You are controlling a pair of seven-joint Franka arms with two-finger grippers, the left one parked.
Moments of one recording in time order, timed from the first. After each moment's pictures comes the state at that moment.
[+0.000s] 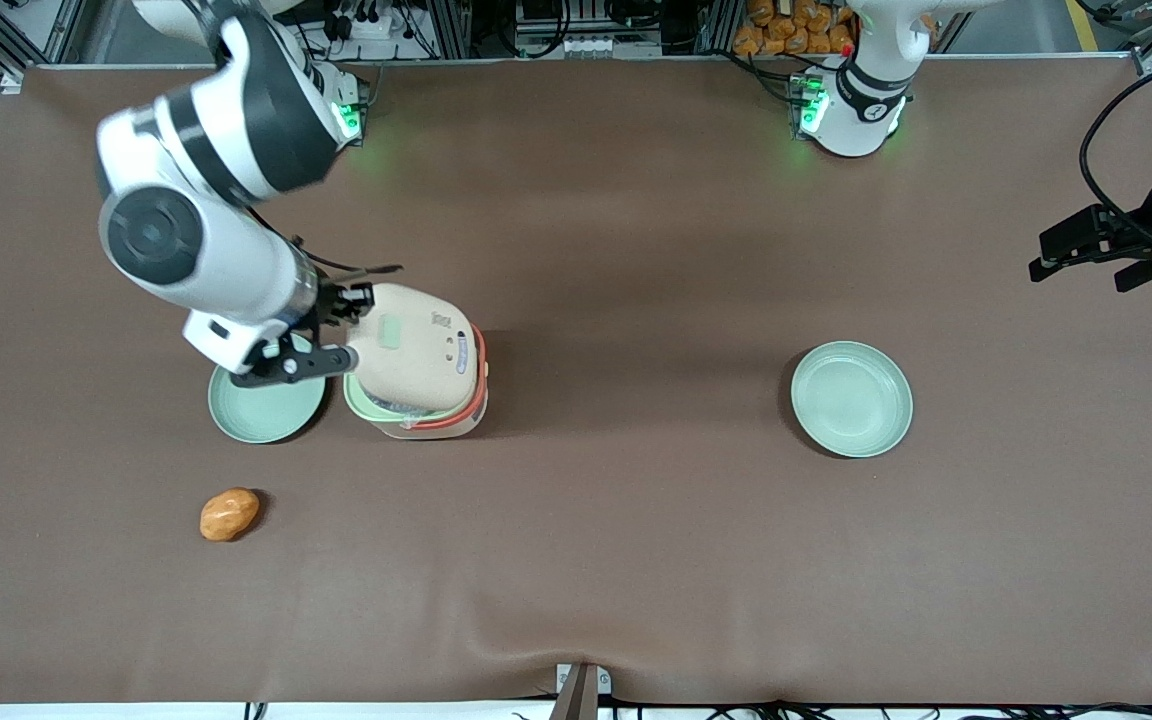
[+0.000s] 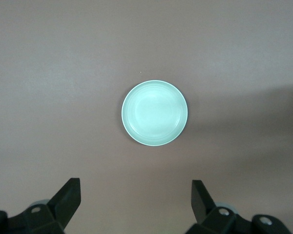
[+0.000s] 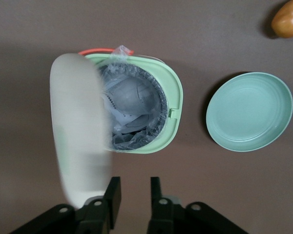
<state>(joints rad) 0.36 0.28 0.01 -1.46 0.09 1.53 0.20</state>
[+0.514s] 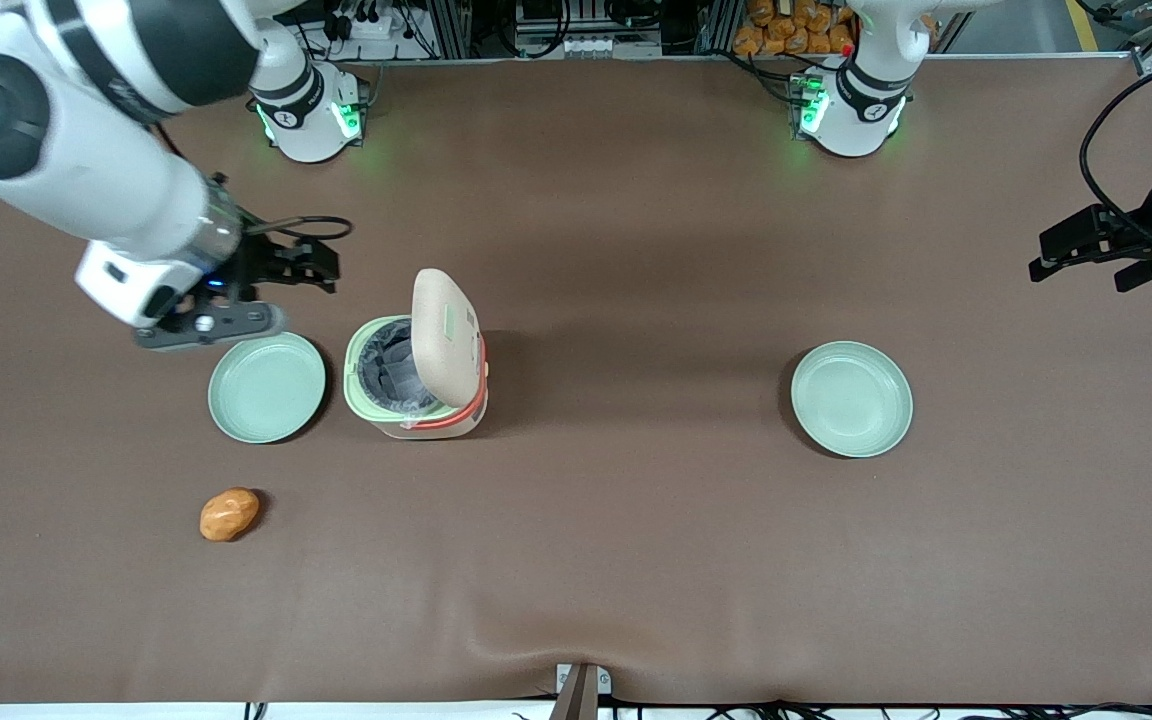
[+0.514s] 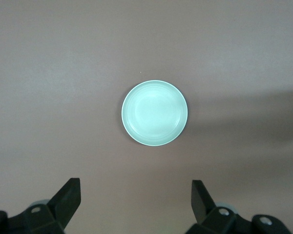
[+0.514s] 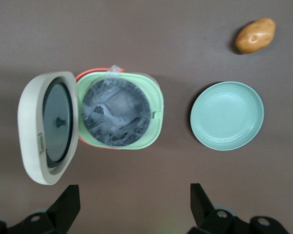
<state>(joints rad) 0.28 0.20 0.01 -1.38 0.09 1.47 0.20</state>
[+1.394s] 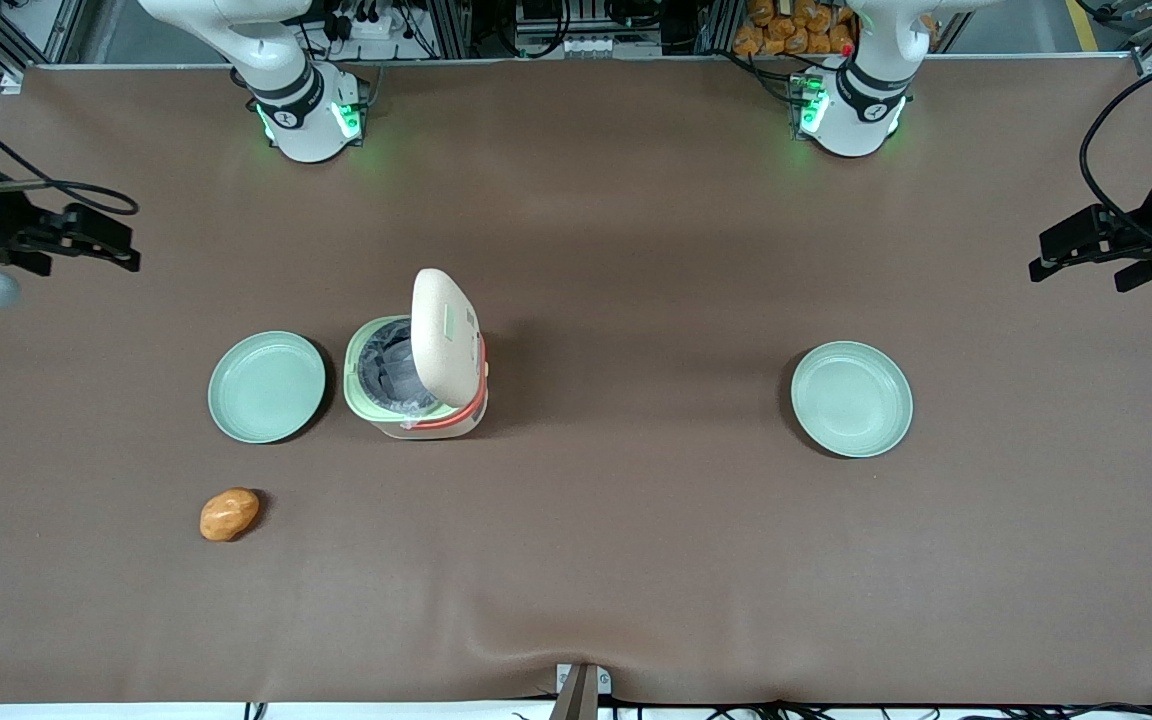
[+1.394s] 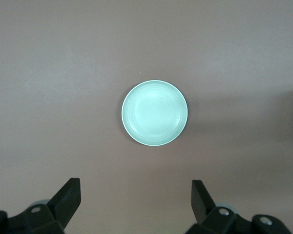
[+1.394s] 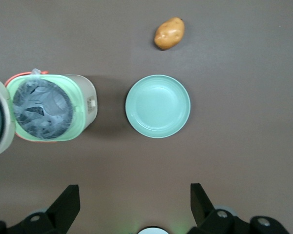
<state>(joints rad) 0.05 0.10 -0.02 -1.40 0.03 1.38 -0.01</state>
